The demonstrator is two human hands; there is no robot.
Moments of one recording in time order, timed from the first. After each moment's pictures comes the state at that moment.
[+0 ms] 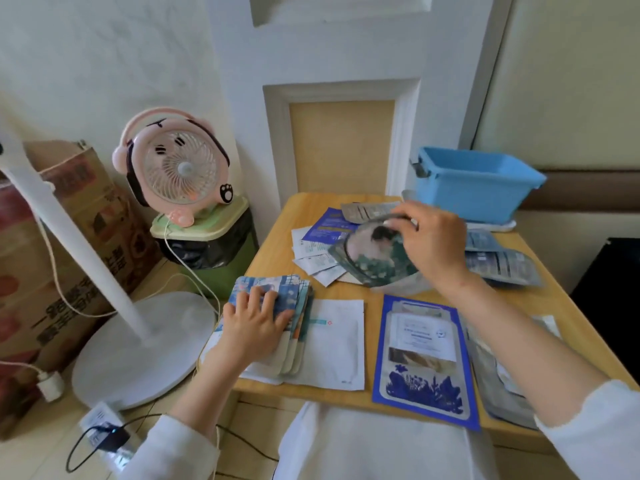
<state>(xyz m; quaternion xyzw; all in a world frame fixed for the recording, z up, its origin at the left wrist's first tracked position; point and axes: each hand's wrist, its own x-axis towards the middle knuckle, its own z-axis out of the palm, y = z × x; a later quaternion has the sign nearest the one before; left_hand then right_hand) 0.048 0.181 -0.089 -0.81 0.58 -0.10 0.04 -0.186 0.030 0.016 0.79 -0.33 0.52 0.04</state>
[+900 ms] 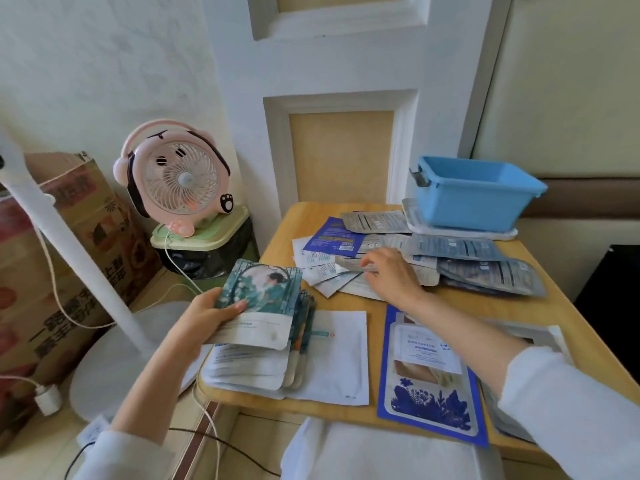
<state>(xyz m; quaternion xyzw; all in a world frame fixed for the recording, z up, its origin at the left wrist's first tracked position) 0.082 0.206 -0.022 -0.75 0.34 0.32 -0.48 -0.143 -0.012 -0.065 0.87 -0.42 0.23 -0.13</state>
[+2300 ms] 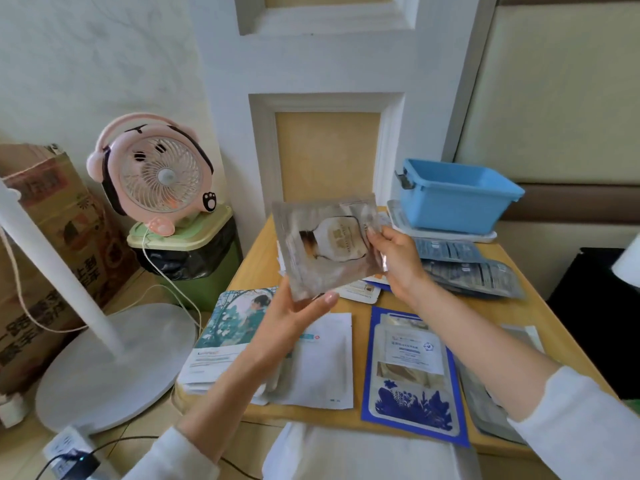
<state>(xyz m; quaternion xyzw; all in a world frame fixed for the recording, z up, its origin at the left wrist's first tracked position) -0.032 0.182 -0.010 -0.53 0.50 0.38 -0.57 -0.156 0.016 -0.006 0.55 -0.34 0.46 -0.60</state>
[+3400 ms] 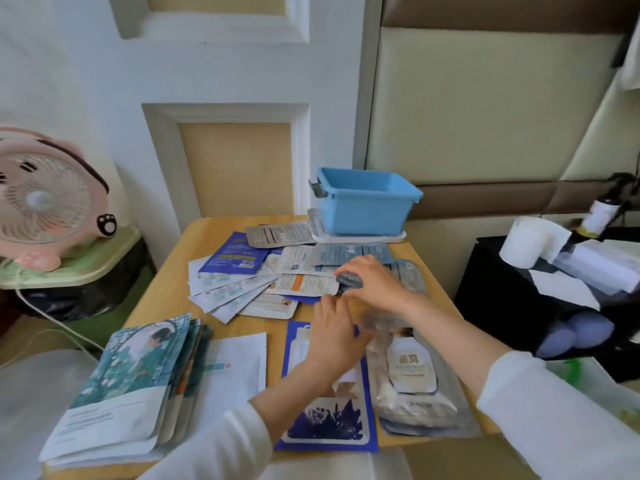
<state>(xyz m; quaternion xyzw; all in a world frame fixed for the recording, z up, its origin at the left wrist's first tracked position) -0.179 0.071 -0.062 -0.67 0.69 0.11 -0.25 -0.279 -0.050 -0.048 0.86 -0.46 0.14 -0.14</state>
